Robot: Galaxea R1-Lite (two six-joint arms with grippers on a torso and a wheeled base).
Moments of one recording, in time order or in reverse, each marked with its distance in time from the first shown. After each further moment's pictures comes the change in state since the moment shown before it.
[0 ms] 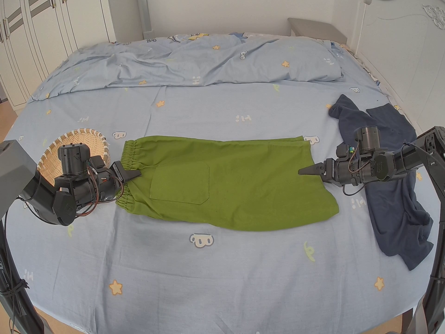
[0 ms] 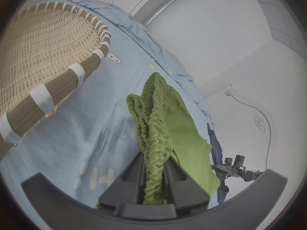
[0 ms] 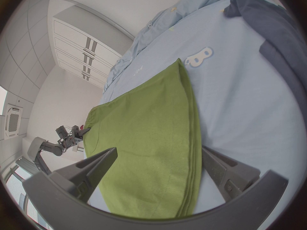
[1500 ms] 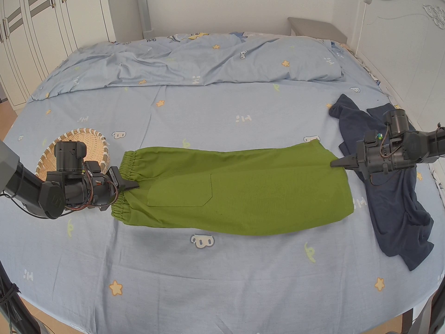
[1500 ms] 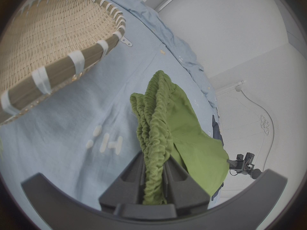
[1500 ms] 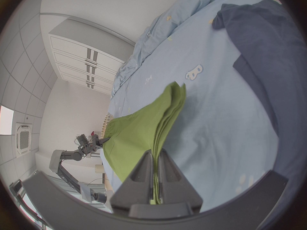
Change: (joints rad) left arm 0.001 -0.122 0.000 0.319 -0.005 0.002; right arm -0.119 -0.241 0.042 0.226 0.127 0.043
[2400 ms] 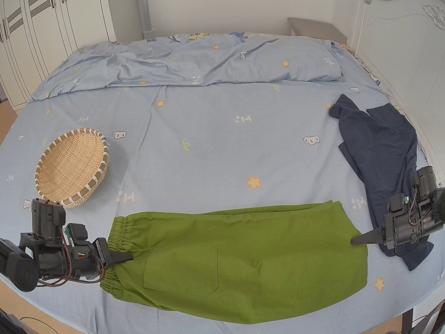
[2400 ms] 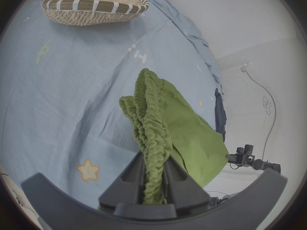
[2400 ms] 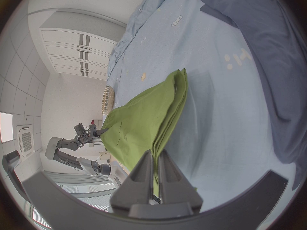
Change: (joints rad) left arm -0.108 -0.366 0.600 -0.044 0.017 0.012; right arm -0.027 -0.378 0.727 -0.039 0.030 -0.162
